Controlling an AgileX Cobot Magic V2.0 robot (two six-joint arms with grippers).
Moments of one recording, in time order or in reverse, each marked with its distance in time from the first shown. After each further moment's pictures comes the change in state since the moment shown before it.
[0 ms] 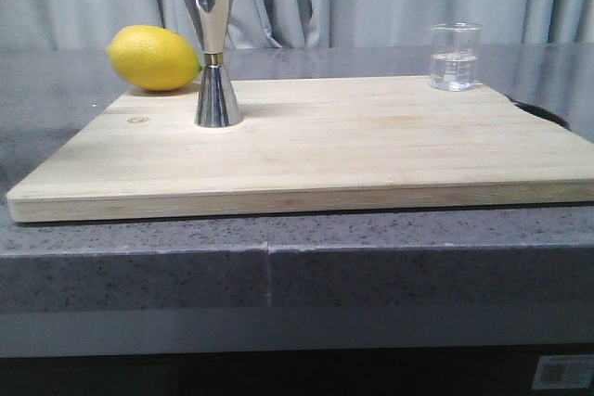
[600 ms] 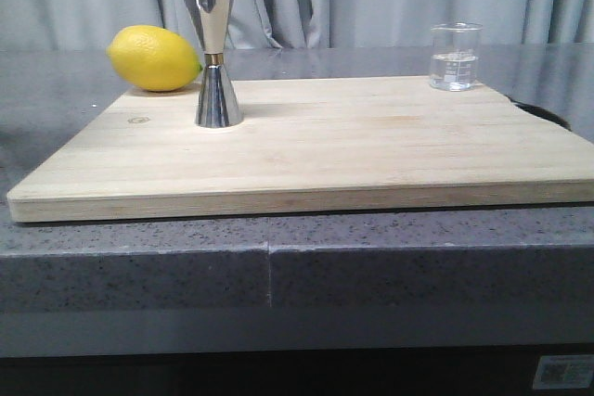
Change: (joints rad) left arm -0.171 -0.195 0.000 0.377 -0.742 -0.521; right arm 0.000 0.000 0.000 0.014 0.000 0.000
